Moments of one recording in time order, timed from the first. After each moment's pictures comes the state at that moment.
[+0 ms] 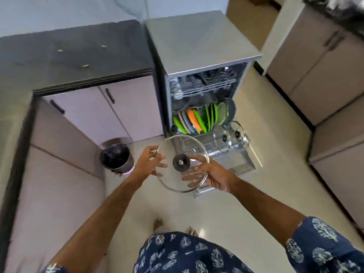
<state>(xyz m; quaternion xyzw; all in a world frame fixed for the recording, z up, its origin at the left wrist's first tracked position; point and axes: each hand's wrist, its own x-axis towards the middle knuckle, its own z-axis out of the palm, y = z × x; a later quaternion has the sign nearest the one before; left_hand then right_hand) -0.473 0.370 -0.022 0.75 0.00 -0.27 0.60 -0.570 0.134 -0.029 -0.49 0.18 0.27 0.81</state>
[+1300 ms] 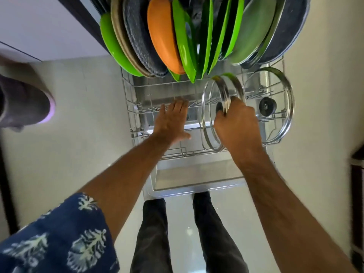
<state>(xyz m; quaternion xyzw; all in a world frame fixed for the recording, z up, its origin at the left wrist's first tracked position) -0.247 -0.016 -0.551 0.92 -0.24 -0.31 0.07 -0.283 -0.167 -0.422 -0.92 0.27 0.16 0.24</state>
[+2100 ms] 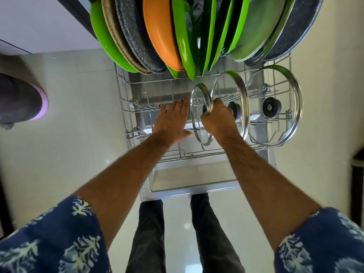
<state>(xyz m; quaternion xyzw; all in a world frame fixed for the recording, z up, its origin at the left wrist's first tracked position) -0.244 -0.026 -0.562 0.91 -0.26 -0.32 0.04 -0.258 -0.164 -0.516 -0.85 0.32 0.28 0.31</state>
